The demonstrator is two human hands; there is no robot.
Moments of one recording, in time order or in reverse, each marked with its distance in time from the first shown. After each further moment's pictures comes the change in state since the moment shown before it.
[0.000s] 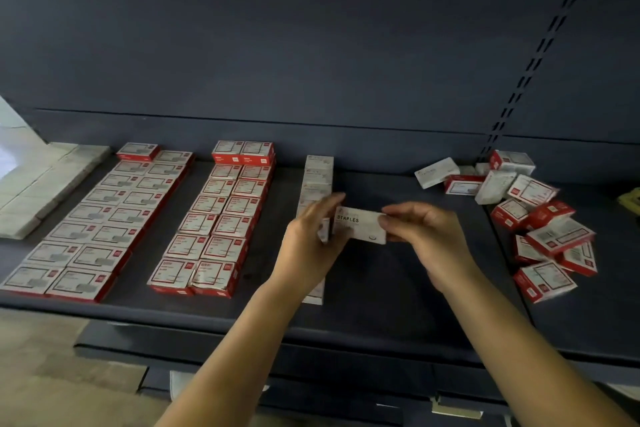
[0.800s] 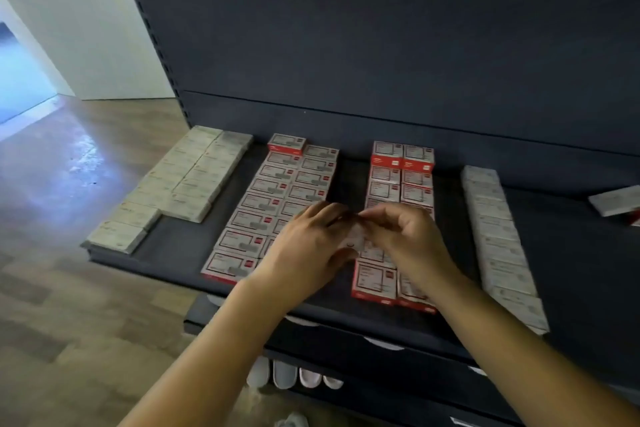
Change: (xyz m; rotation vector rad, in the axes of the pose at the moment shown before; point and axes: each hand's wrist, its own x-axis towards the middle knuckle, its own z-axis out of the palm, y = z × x) left_hand -0.022 -0.112 -0.254 0.628 -0.114 0.459; right_hand -0.025 -0.013 0.282 -0.307 -0.300 -0.186
